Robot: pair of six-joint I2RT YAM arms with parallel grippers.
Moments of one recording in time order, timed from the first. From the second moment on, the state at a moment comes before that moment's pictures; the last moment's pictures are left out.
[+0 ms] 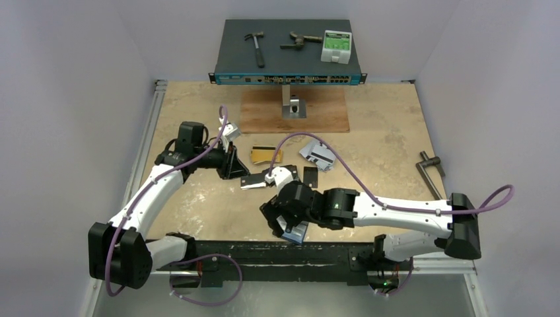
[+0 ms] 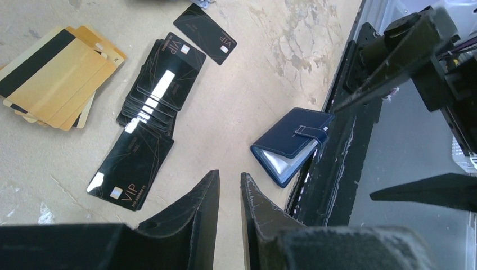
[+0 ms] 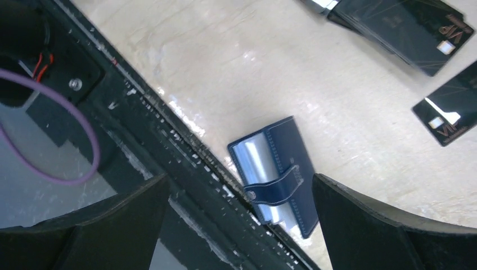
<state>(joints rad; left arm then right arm) -0.22 1.17 0.86 -0.49 0.93 0.16 1.34 1.29 1.01 -0.59 0.27 0.49</state>
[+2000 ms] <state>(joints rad) -0.22 1.17 0.86 -0.51 0.92 0.19 1.59 1.82 1.08 -0.65 0.61 0.58</state>
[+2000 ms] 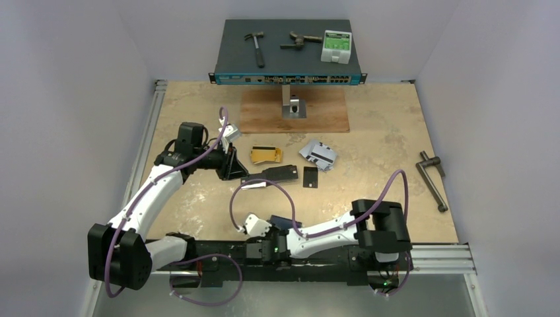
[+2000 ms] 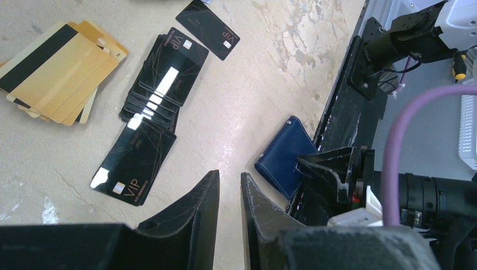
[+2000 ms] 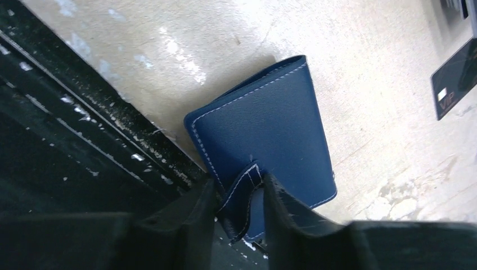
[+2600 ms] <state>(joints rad) -0.22 1.15 0.86 -0.52 0.92 0.19 1.64 1.69 1.08 -0.69 0.69 0.69</state>
